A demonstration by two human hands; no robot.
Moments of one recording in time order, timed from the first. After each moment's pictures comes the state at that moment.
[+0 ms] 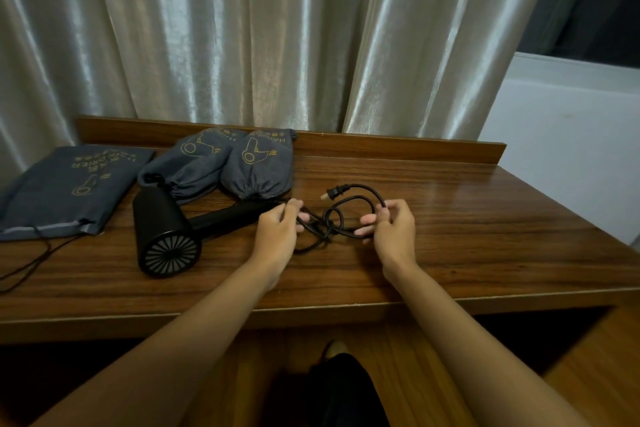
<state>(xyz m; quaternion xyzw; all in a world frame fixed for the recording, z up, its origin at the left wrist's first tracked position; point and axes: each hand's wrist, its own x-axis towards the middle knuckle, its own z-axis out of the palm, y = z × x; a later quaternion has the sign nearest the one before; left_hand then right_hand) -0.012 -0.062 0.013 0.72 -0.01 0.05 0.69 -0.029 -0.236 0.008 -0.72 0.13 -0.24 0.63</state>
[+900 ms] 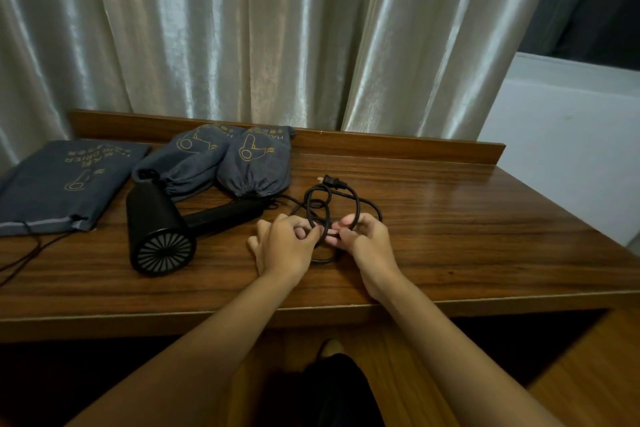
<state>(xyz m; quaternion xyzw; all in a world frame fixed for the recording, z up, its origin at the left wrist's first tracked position) -0.013 -0.080 -0.010 0.90 0.02 0.16 0.41 -0.043 -0.211 0.001 -0.64 0.06 -0.10 0.76</state>
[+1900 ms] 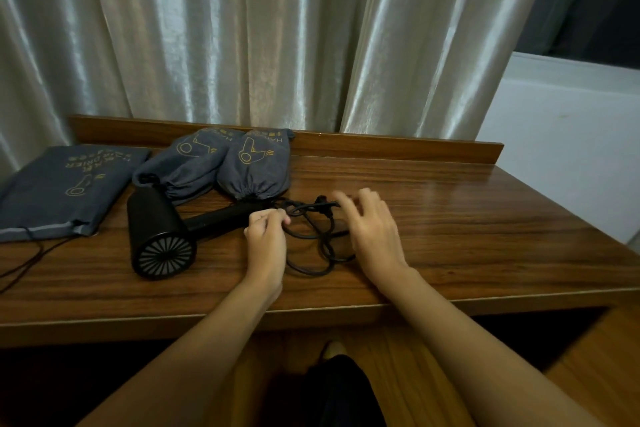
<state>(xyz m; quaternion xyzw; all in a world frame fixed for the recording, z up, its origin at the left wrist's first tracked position) -0.016 -0.063 -0.002 0.63 0.05 0.13 0.76 -0.029 -0.230 0.007 -0.90 -0.14 -0.42 0.00</state>
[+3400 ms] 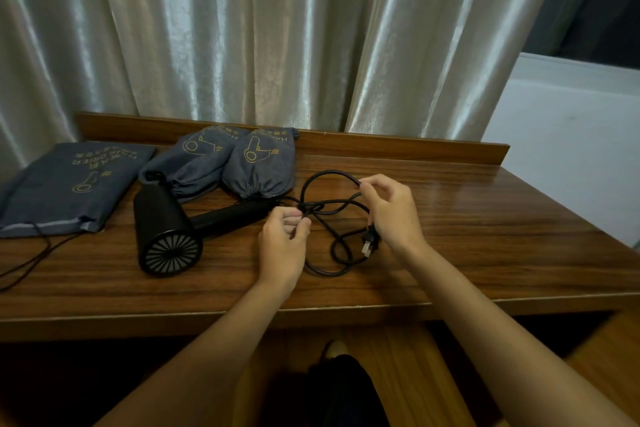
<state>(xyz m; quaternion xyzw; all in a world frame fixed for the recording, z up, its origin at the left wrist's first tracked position) -0.015 -0.070 -0.012 0.73 -0.03 0.18 0.66 -0.035 -0.229 0.057 -0.82 -0.01 -0.24 0.52</state>
